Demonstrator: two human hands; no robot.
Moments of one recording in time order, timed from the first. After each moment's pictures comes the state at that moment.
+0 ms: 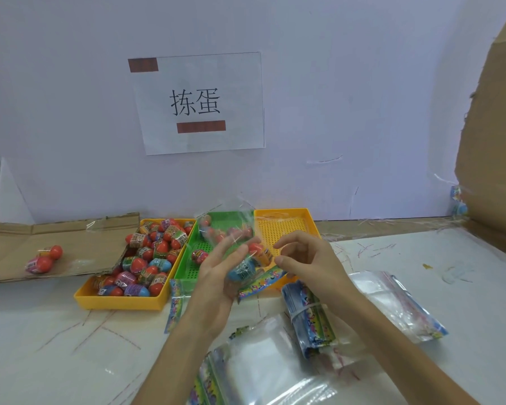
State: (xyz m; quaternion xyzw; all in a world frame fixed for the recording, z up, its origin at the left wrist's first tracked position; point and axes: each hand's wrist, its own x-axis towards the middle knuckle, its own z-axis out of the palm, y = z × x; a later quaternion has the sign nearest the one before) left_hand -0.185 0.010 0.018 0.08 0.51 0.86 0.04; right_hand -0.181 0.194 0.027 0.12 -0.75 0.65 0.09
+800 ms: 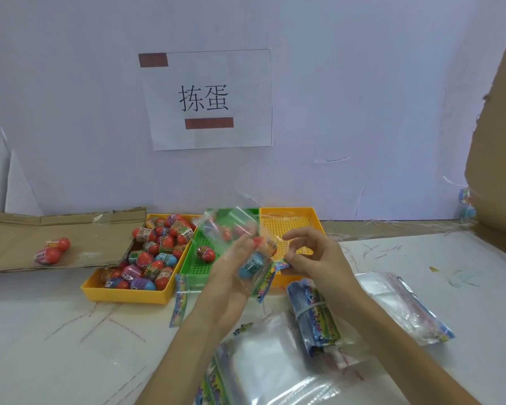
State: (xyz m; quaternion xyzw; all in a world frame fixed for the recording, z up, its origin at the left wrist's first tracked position) left_hand -0.179 0.017 0.020 0.04 0.45 0.89 0.07; right_hand -0.180 0.191 0.027 0.10 -0.71 0.70 0.09
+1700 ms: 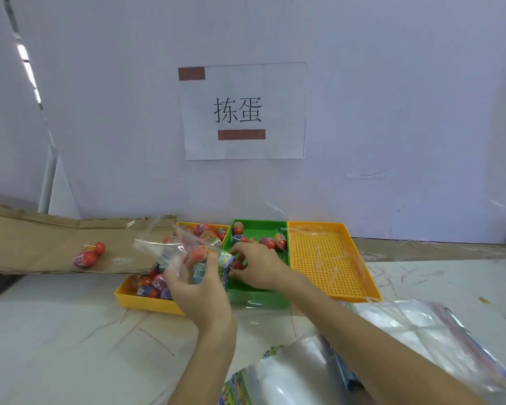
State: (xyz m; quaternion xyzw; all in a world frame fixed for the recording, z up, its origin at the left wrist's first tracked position) left_hand -0.210 -0.022 -0.001 -0.21 0.45 0.76 -0.41; right_hand -0.282 0.064 0.018 0.23 -0.95 0.21 -0.01
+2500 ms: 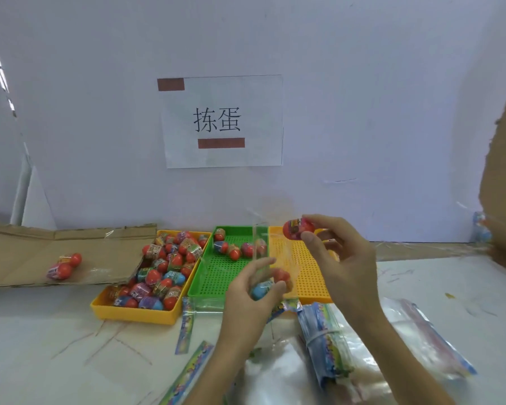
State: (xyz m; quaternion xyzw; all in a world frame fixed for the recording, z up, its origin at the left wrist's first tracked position) left_hand -0.179 0.027 0.003 0.10 0.68 0.72 -0.09; right_hand -0.177 0.180 0.065 0.19 -0.70 0.58 0.37
